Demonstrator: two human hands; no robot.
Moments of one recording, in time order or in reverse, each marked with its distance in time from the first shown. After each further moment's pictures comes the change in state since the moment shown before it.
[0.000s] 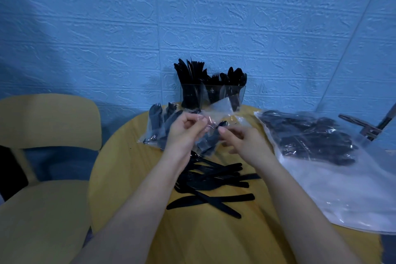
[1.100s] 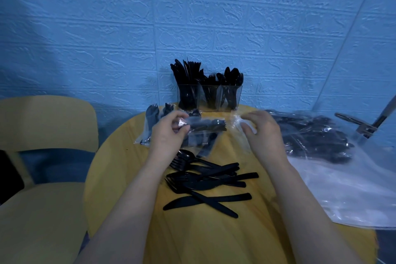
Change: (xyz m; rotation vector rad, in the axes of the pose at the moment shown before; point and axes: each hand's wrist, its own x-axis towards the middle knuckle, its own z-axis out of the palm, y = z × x) left_hand 0.011 0.002 -0.027 0.798 0.100 0.295; right_hand 0.020 0.033 -0.024 -0.405 0.437 -0.246
